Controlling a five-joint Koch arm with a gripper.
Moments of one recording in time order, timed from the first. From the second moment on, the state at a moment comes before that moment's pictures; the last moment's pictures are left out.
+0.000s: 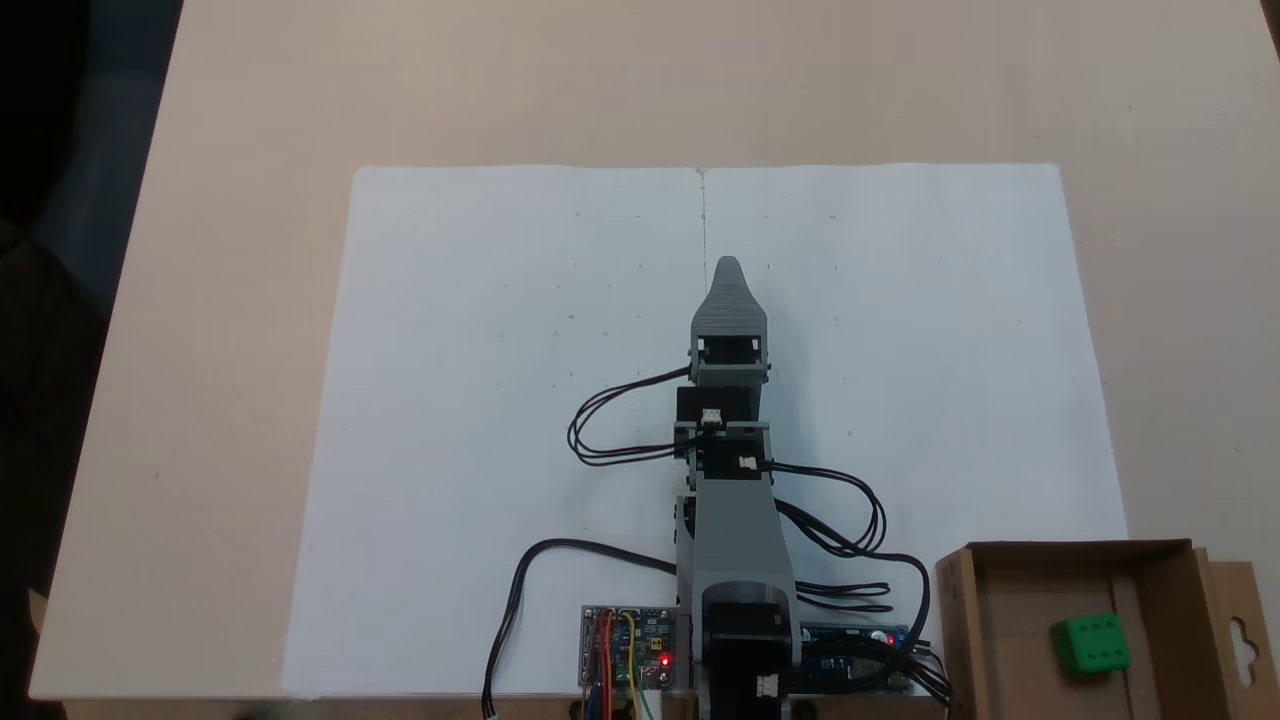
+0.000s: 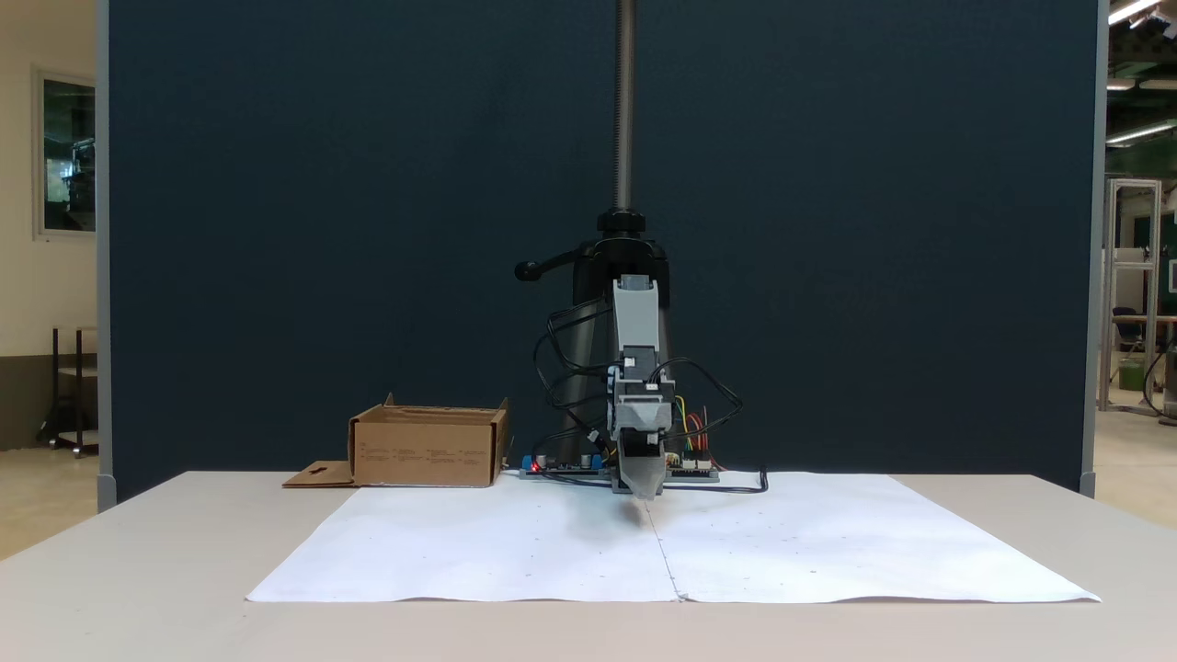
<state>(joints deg) 0.1 129.0 170.6 -45.6 -0.3</state>
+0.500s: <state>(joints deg) 0.0 129.0 175.1 -69.1 -0.3</state>
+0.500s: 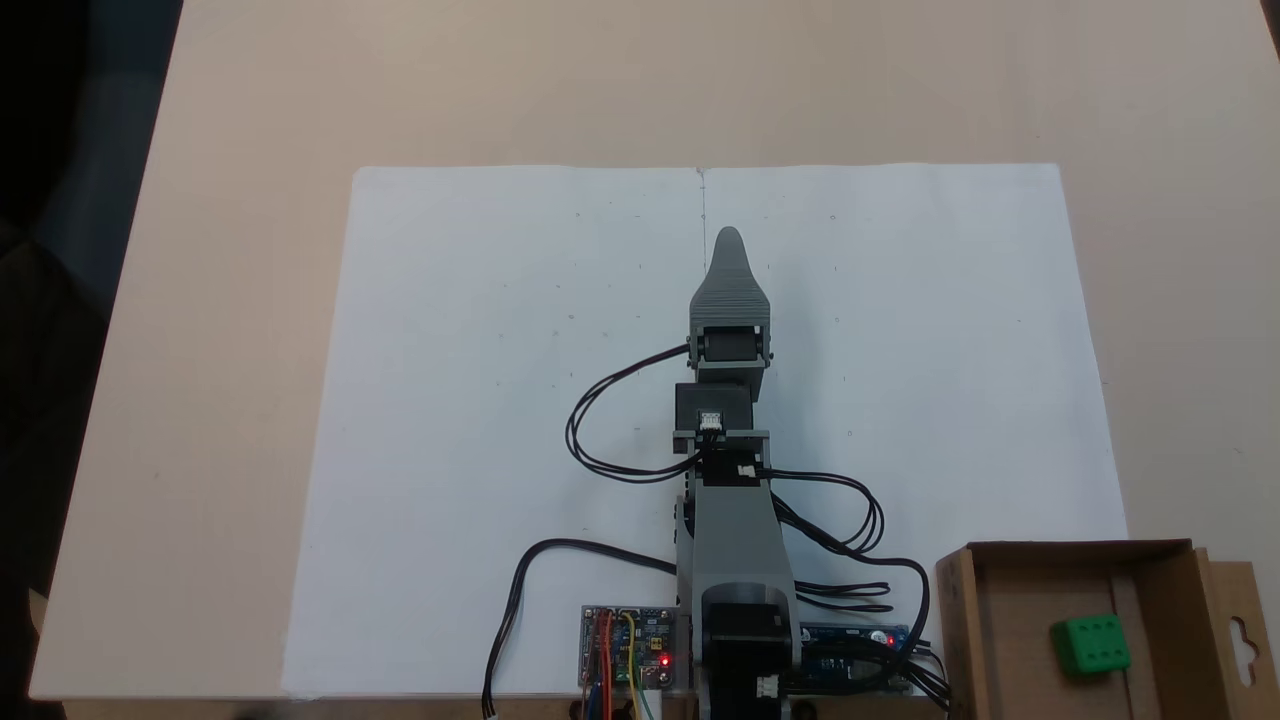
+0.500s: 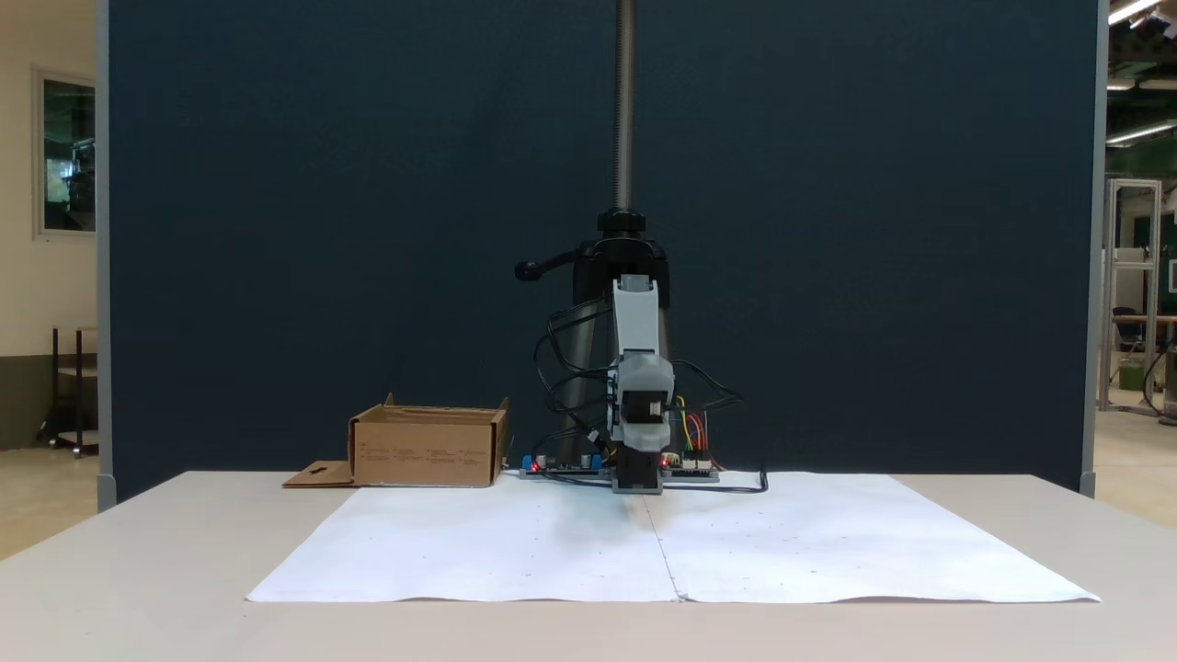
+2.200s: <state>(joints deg) 1.1 129.0 175.6 -83.1 -0.4</state>
